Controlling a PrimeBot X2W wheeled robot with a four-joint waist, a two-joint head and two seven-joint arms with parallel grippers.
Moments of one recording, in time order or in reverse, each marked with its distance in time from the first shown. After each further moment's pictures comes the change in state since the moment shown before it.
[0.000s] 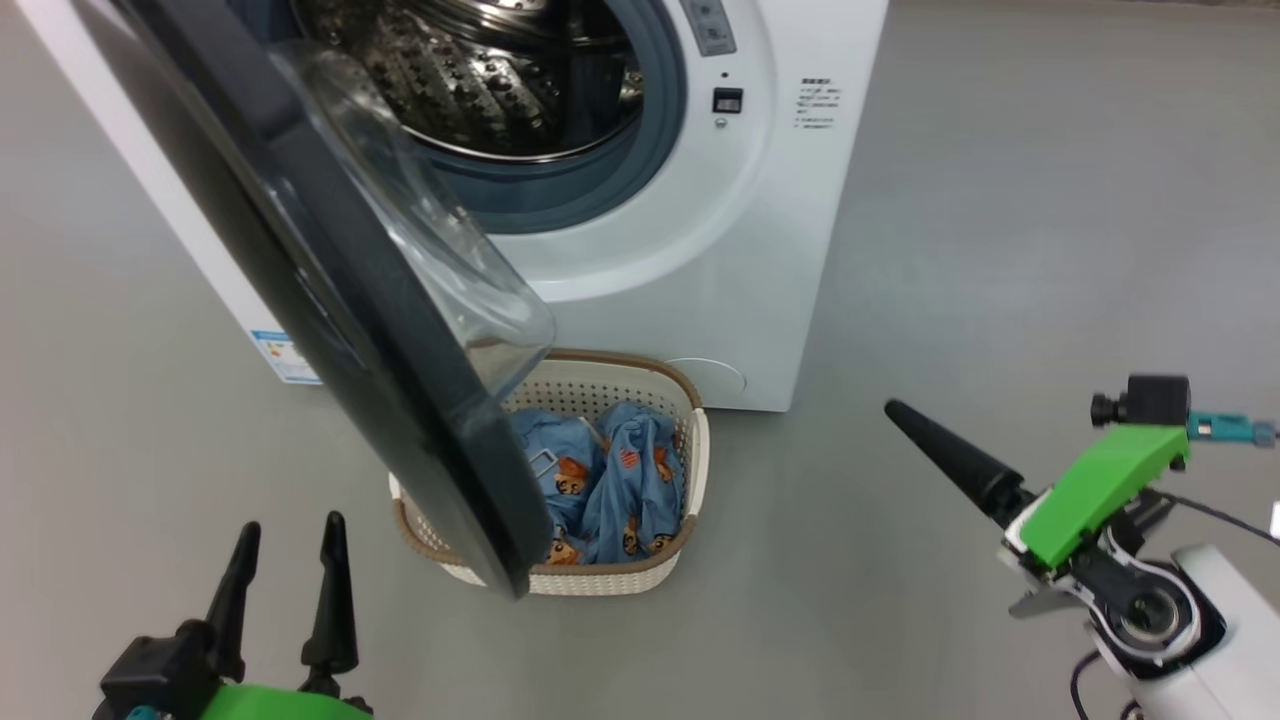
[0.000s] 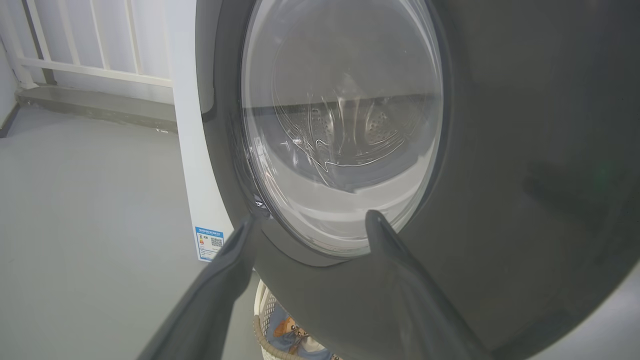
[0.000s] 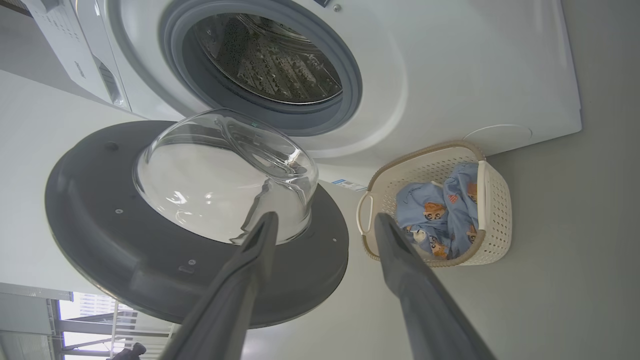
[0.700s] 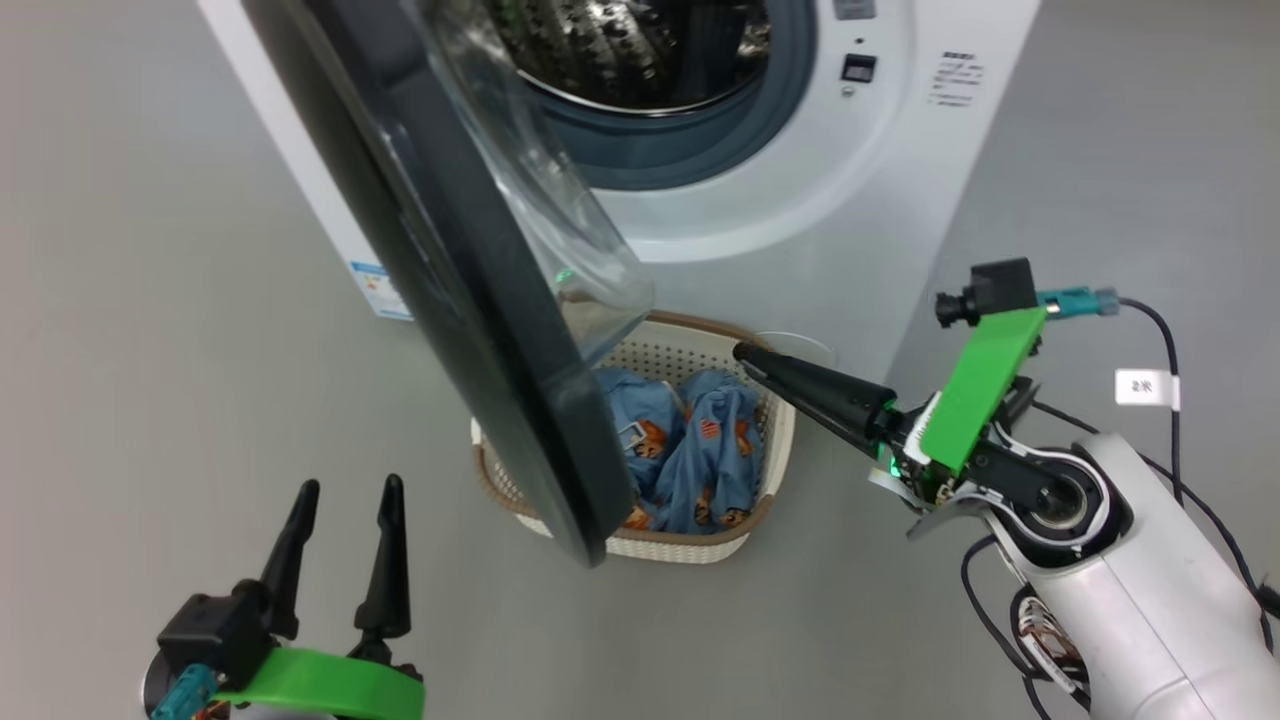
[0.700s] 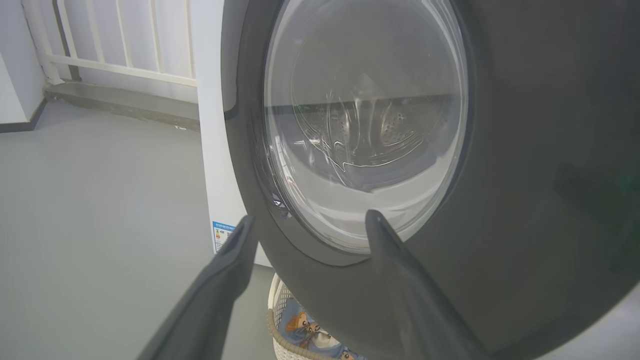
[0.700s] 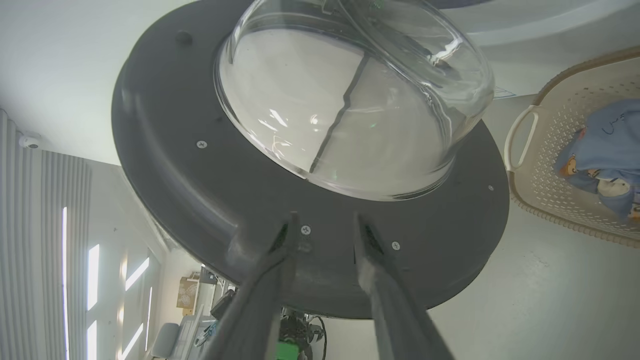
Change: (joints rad) left arm -0.060 -0.029 -0.075 0.006 0.000 0.000 0.000; right arm -0.211 0.179 0.003 0.042 0.080 0.000 0.311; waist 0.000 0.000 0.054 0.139
